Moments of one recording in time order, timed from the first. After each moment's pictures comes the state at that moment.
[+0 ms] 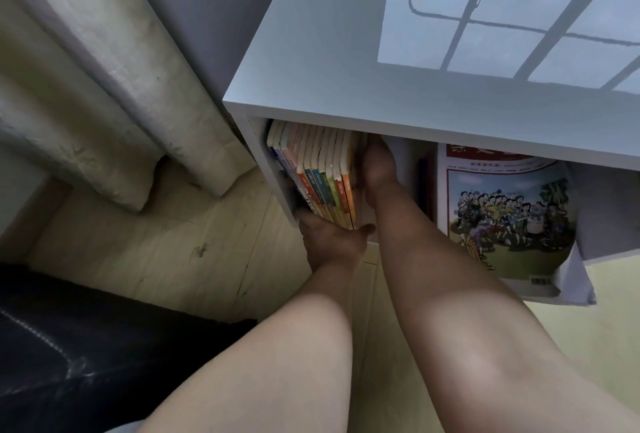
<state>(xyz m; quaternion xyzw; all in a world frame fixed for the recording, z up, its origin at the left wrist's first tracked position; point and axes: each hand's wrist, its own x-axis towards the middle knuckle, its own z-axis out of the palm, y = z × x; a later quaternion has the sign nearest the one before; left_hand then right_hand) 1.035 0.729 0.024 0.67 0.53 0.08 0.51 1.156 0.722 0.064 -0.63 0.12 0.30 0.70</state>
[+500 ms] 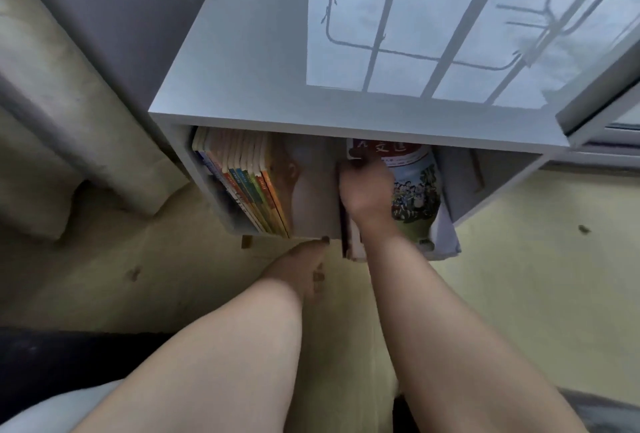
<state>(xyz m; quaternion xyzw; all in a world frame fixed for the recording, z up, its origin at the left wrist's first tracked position) 1.021 0.680 0.044 0.55 0.47 -0.29 0.62 1.108 0.608 0.119 -0.88 0.02 0.04 0.47</state>
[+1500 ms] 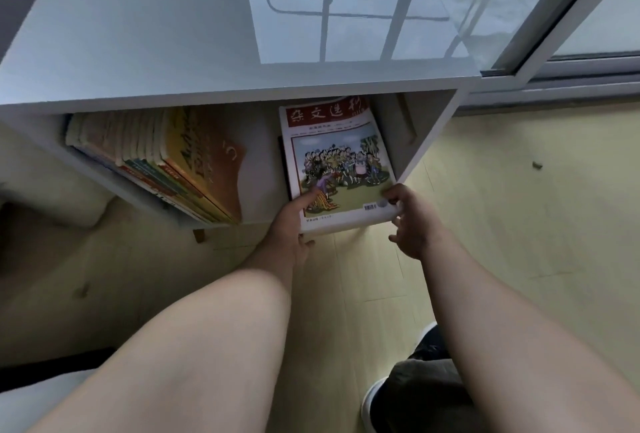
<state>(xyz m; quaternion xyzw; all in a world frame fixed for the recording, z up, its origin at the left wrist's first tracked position) 1.056 0.609 0.023 0.47 0.40 -0.18 0.77 1.091 0.414 0.041 -0.61 0.30 0.27 0.69</state>
